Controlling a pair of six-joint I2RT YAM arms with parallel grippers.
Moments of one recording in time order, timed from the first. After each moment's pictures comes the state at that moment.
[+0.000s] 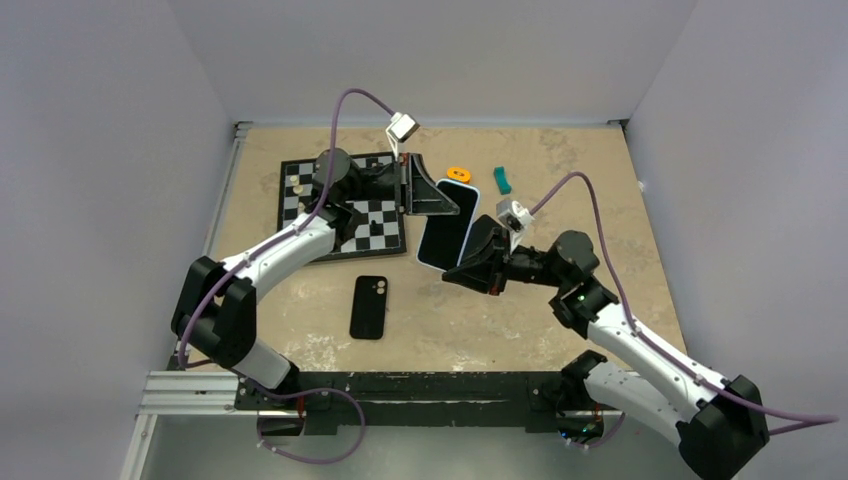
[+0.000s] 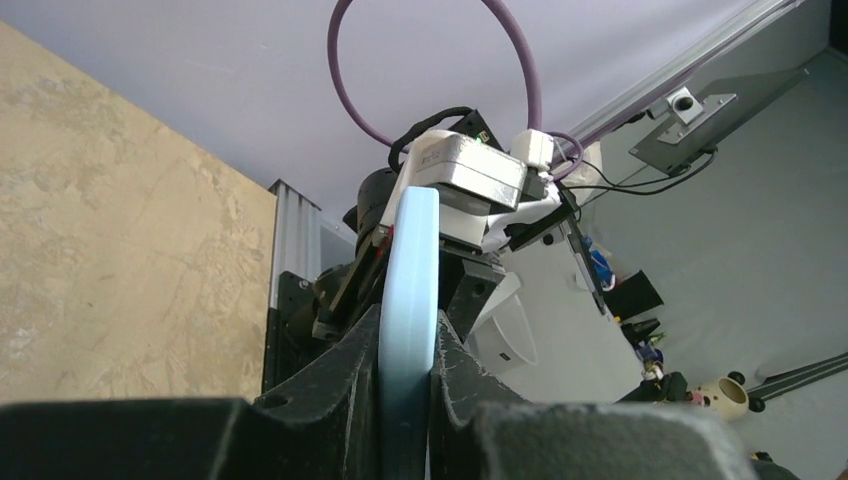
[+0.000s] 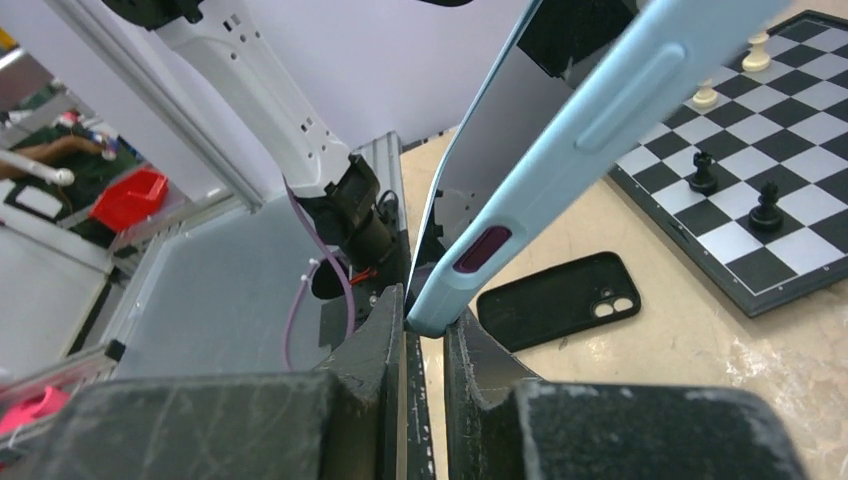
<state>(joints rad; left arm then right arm) -0.55 1.54 1.10 0.82 1.10 -1.25 0.58 0.84 0.51 0.47 -0.80 0.51</state>
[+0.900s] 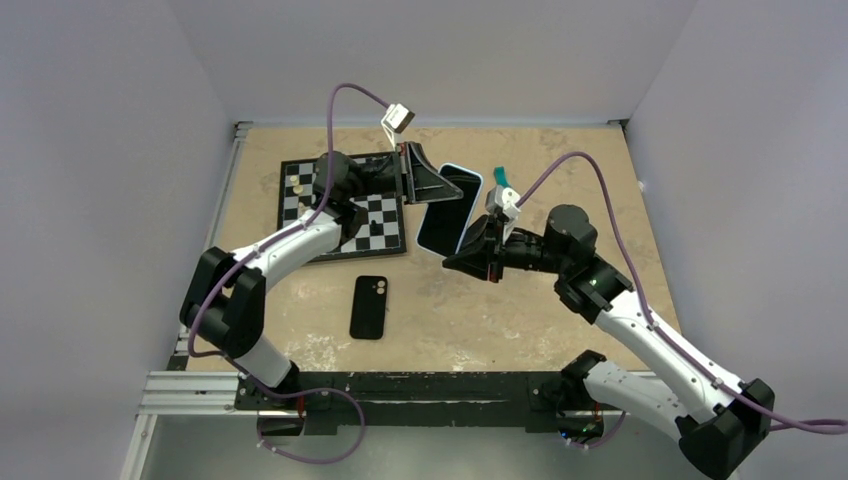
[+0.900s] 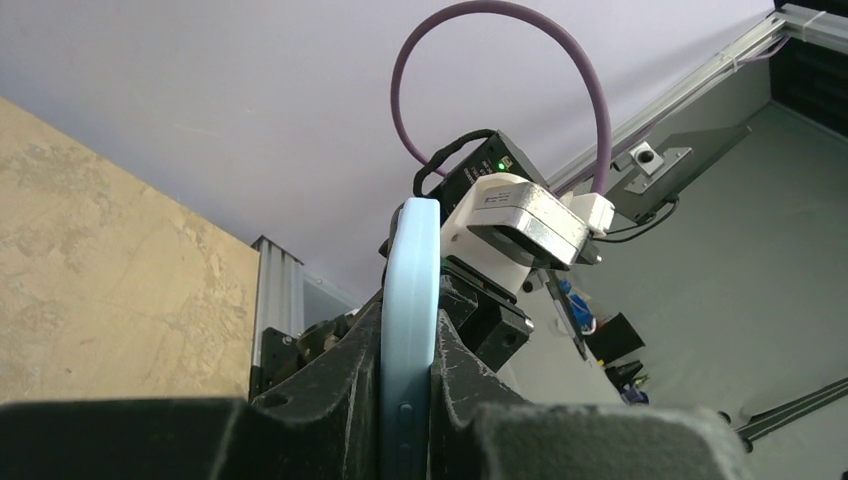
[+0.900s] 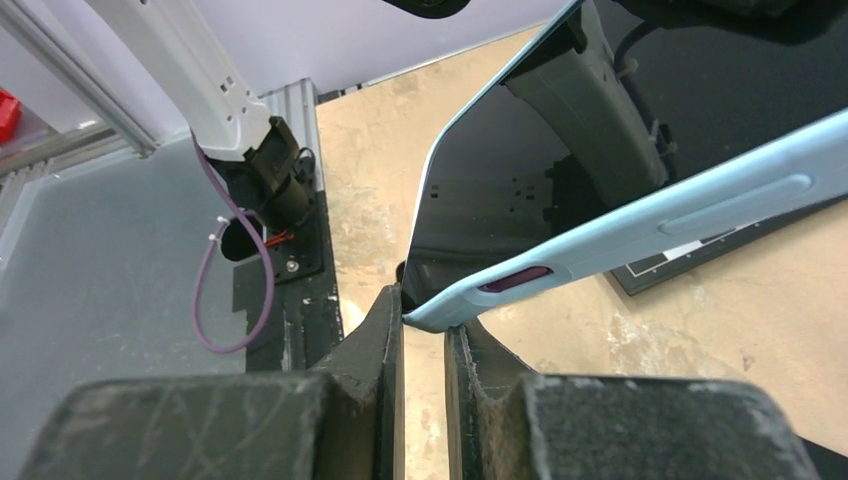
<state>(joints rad) -0.54 1.60 1.12 1.00 1.02 -1.38 0.60 0.91 0.79 0.02 -0.72 0.15</state>
